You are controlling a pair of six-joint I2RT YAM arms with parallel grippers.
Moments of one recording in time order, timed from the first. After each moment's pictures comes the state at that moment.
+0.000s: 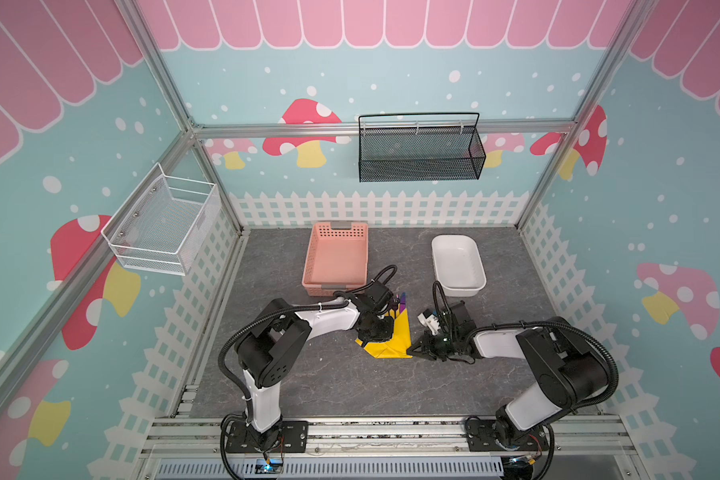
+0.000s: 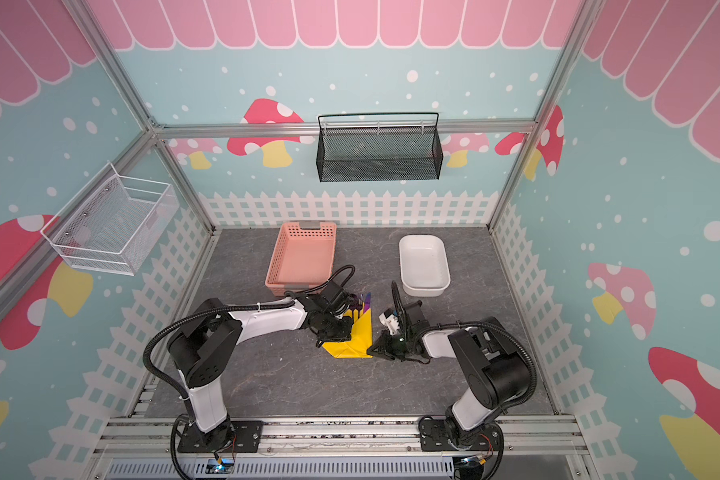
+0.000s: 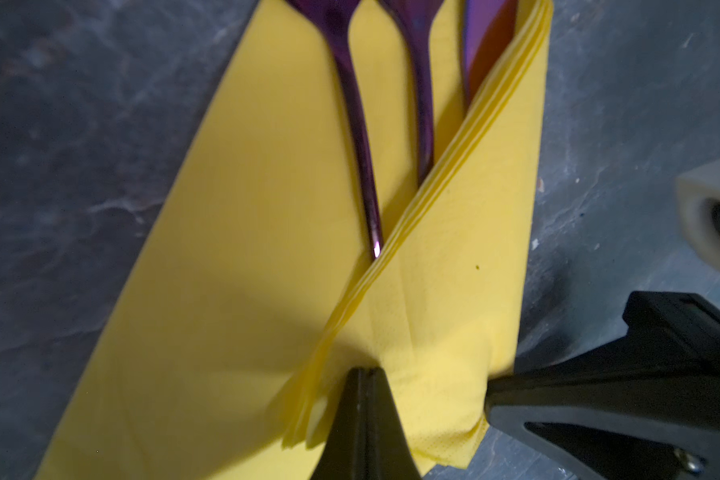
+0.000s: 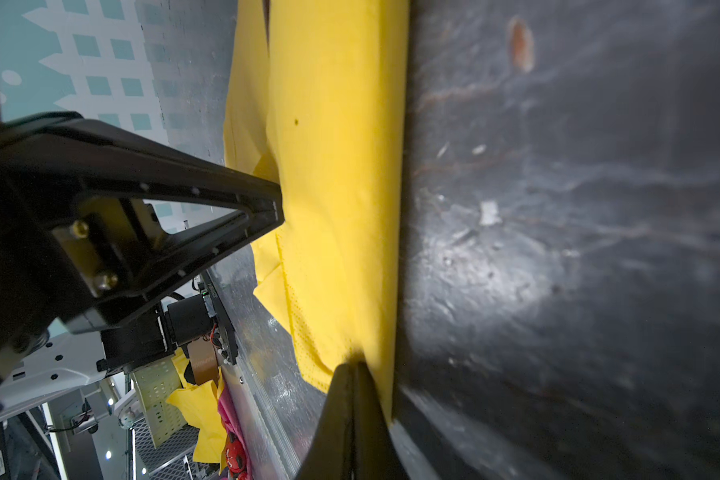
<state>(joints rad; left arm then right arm) -0.75 1.89 1.15 -0.47 0.28 -0.69 0.42 1.59 0.50 0.08 -0.77 0.64</state>
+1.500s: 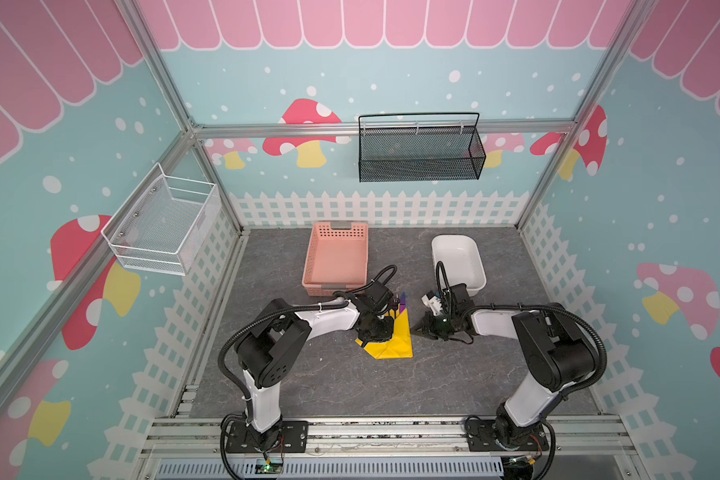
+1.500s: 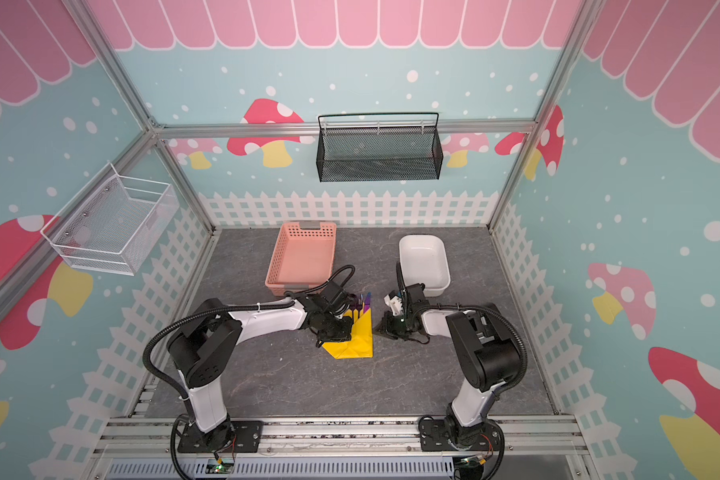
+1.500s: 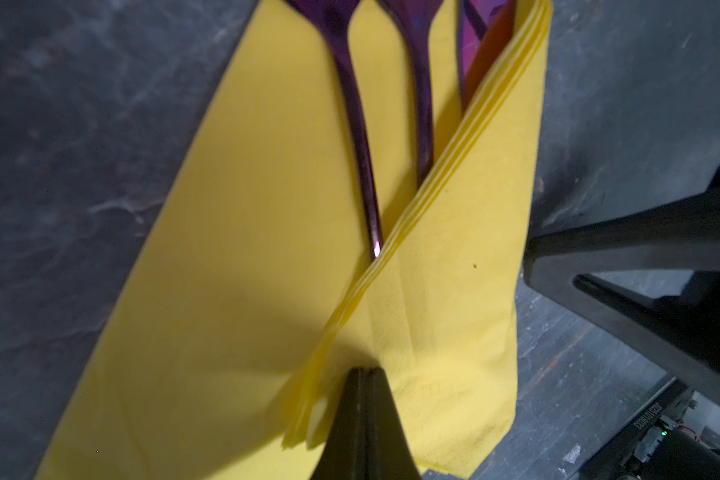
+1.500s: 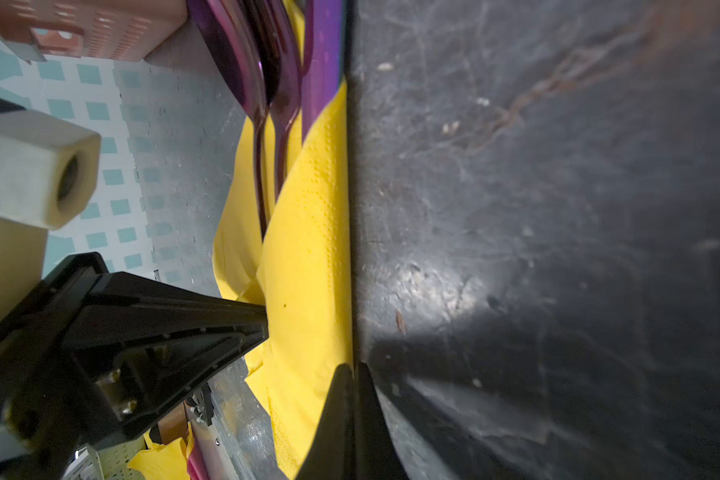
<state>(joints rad) -0.75 1.89 1.15 -0.46 0.28 -0.69 0.33 1.71 0.72 -0.07 -0.70 0.52</state>
